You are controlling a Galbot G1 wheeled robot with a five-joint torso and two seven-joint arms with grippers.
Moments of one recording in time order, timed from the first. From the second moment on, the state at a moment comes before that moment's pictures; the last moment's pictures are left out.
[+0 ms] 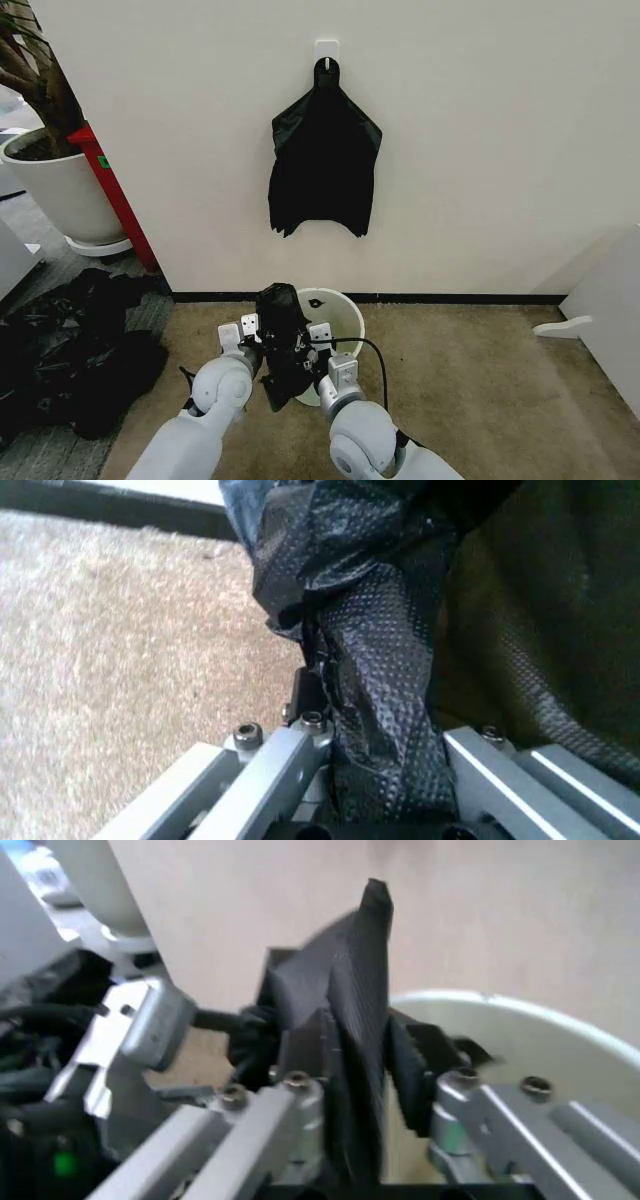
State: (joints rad) left arm 1.14 -1.18 -0.20 -1.82 -0.79 0.56 -0.41; right arm -1.11 1.27 -0.28 1.94 0.38 -0.24 0.46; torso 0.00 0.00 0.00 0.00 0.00
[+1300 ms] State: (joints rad) left arm 1.17 -0.98 -0.27 -1.73 -0.14 -0.04 0.06; right arm -1.07 1.24 -0.25 2.00 0.70 -0.16 0.35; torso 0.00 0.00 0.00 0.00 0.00
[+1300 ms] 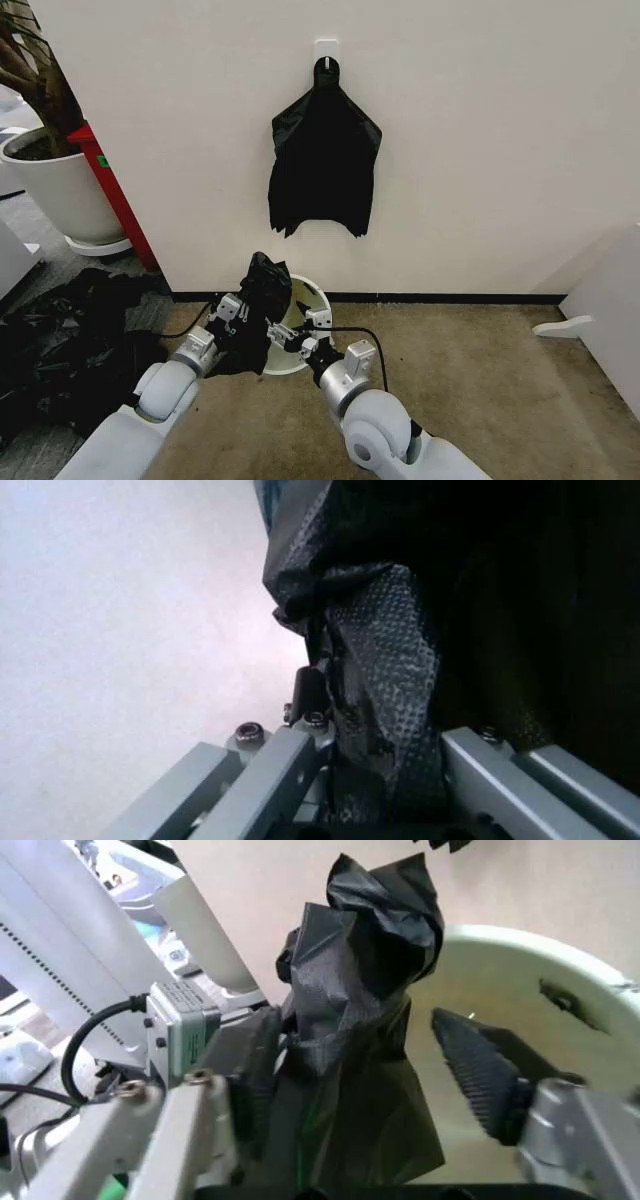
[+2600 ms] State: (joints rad) left arm 1.20 -0.92 -0.34 -1.80 -0.25 -0.15 0.25; right arm -1.11 1.19 -0.02 1.83 0.46 -0.05 0.28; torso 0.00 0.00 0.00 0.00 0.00
